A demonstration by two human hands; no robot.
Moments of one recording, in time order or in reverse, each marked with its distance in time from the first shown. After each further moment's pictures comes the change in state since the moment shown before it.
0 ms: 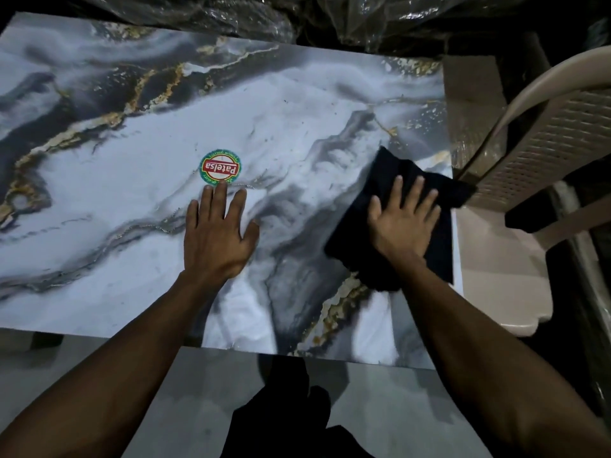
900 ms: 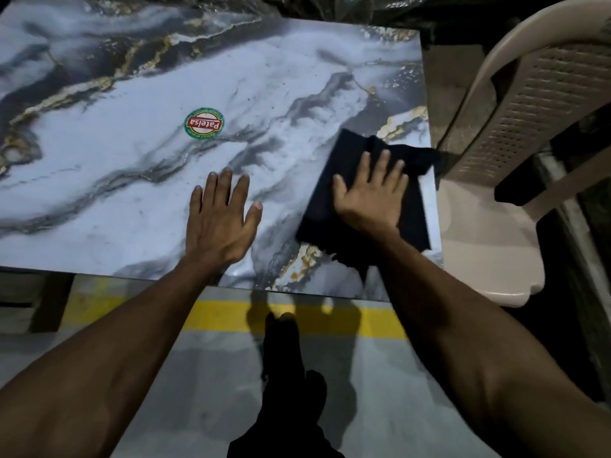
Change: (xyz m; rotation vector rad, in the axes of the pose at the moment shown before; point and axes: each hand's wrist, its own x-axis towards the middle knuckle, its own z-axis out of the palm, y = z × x) left_hand -0.071 0.041 0.006 -0.022 -0.036 0.017; right_hand -0.057 0.012 0.012 -0.012 0.016 -0.130
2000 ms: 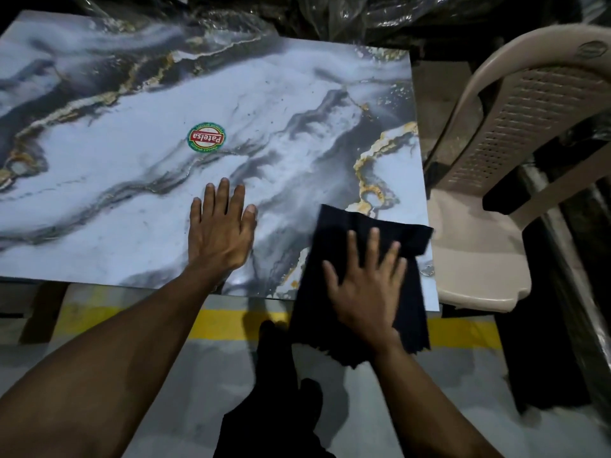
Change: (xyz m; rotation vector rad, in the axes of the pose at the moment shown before) left_hand 0.000 0.004 -0.009 -0.051 -0.012 -0.057; right_hand -0.126 0.026 0.029 -0.045 0.054 -0.041
